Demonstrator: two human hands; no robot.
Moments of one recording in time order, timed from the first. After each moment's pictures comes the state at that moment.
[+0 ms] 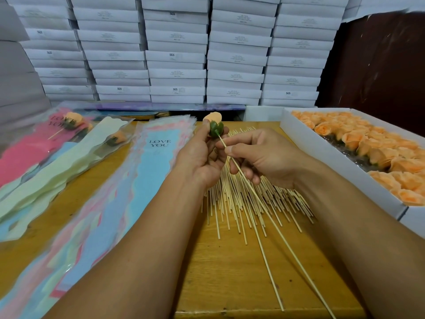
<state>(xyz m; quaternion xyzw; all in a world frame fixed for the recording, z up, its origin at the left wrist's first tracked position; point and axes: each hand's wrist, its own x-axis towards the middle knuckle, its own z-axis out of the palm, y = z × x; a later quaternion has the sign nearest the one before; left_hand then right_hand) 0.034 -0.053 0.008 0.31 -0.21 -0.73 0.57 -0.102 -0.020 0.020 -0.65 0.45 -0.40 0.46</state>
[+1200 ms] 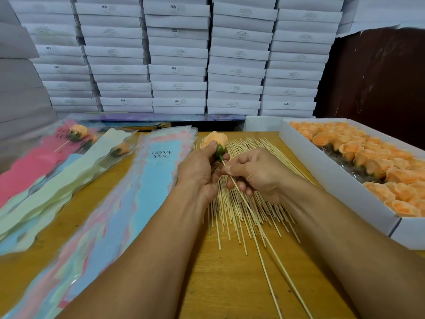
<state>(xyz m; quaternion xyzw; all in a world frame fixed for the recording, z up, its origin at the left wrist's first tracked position) 0.032 -0.056 0.000 0.36 -0.26 -0.66 0.60 -0.093 -0.028 0.008 -0.60 0.51 -0.42 0.45</state>
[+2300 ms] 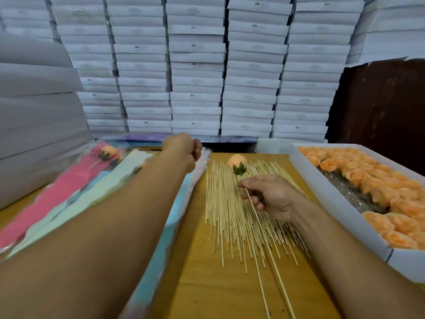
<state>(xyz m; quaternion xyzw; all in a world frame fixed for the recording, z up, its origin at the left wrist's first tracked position) 0.083 -0.112 0.082 0.52 -0.28 -0.54 0.61 -0.119 -0.042 0.009 -0.50 0.48 -0.44 0.57</state>
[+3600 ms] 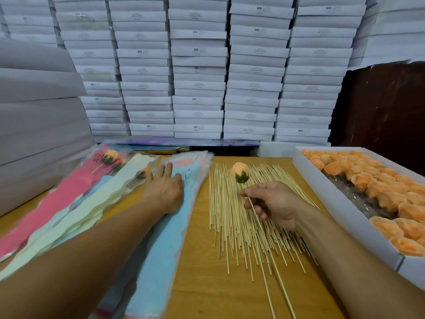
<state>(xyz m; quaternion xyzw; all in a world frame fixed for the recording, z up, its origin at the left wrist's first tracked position) 0.161 -0.127 -0.022 0.67 -0.73 0.11 0.04 -0.120 -0.048 -0.001 -0.52 0.51 -0.42 0.55</state>
